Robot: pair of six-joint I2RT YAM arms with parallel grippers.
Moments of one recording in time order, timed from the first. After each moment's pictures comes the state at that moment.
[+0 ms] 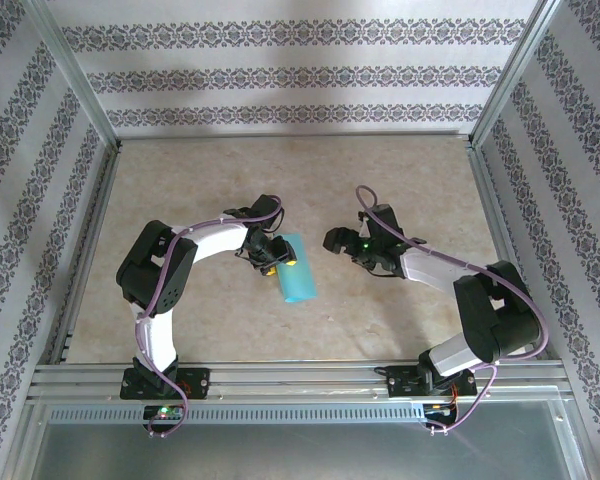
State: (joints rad) left arm -0.52 1.95 1.18 -0.54 0.37 -0.93; right arm 0.39 1.51 0.71 -0.06 -0.35 0.76
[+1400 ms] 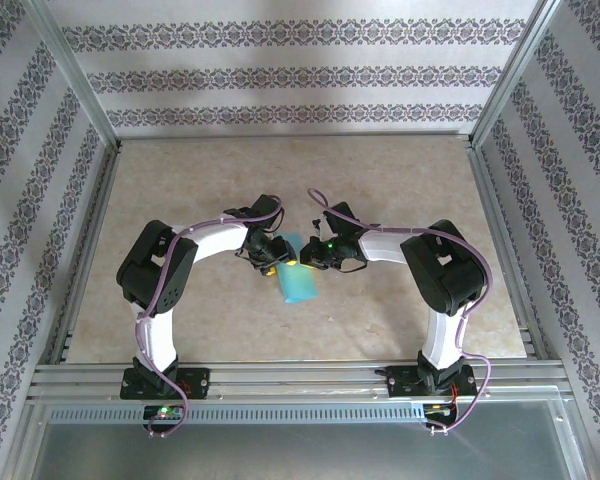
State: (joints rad) left arm -0.52 1.95 1.18 -0.54 0.37 -0.92; right arm 0.53 1.88 0.97 -0.10 -0.57 0.70
